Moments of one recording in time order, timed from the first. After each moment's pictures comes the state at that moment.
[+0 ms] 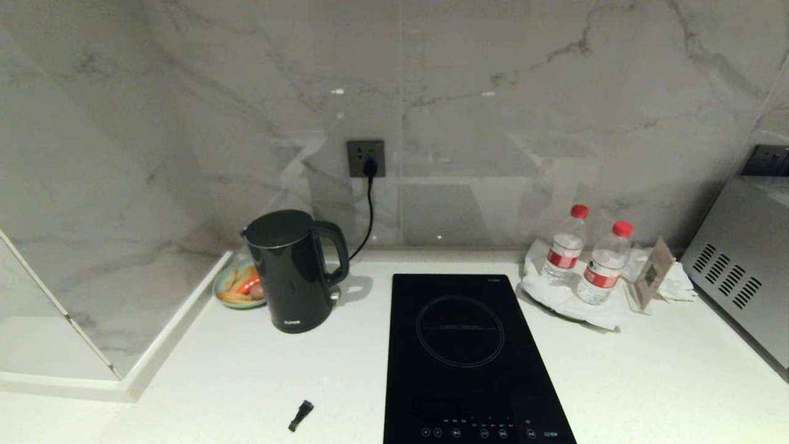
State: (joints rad) left arm 0.00 0.00 -0.06 0.05 -0.10 0.00; right arm 0.00 0.00 0.00 0.00 0.00 -0.01
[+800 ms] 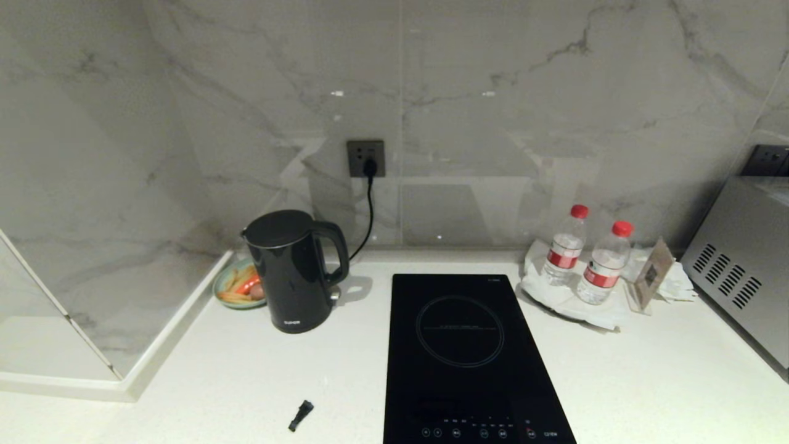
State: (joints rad) left arm 0.00 0.00 0.00 0.00 -0.02 0.08; right arm 0.00 0.00 0.00 0.00 0.00 -0.01
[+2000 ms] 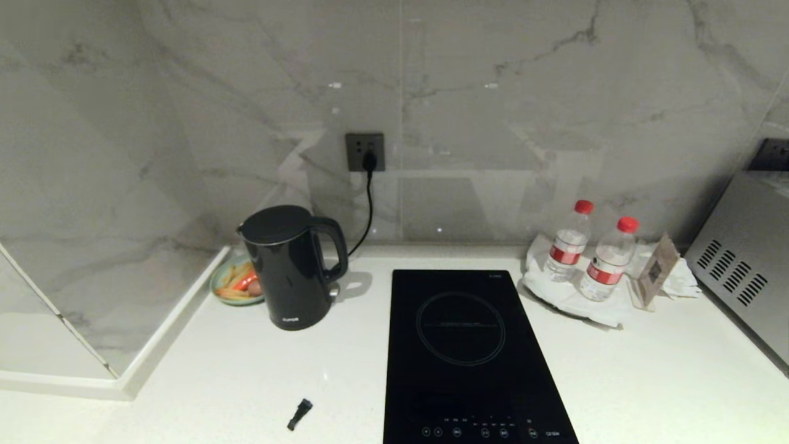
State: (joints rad) left arm 0.00 0.00 0.00 0.00 -0.01 0.06; right arm 0.00 0.00 0.00 0.00 0.00 -0.01
